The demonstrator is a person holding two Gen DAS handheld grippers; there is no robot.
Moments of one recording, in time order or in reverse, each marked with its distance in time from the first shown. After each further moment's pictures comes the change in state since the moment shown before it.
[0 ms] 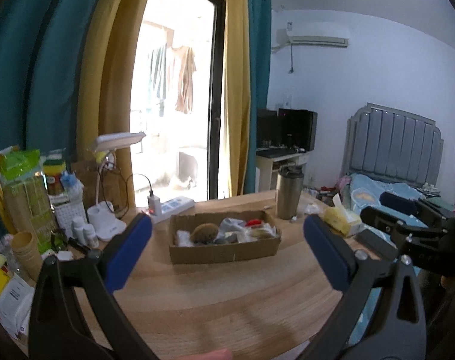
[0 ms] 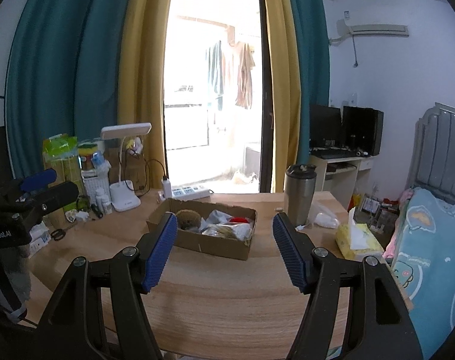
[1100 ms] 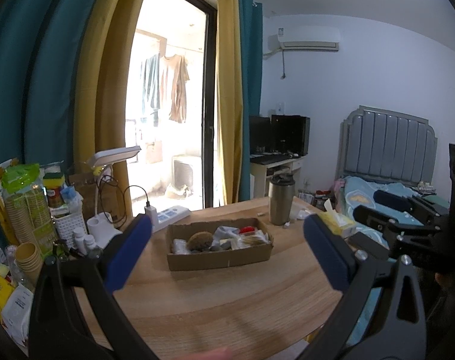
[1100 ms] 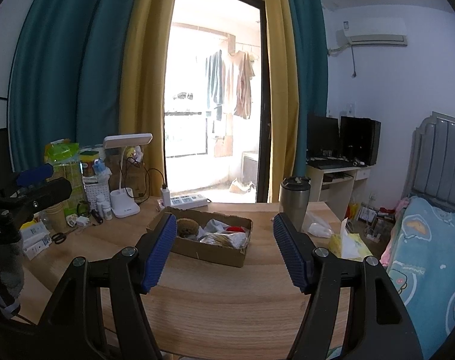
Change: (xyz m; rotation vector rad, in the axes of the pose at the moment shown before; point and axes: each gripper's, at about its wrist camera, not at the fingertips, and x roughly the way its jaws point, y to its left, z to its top) left arm -0.017 -0.007 0.011 0.027 -0.026 -0.029; right arm -0.014 0.004 0.007 -0.018 -0.035 -0.018
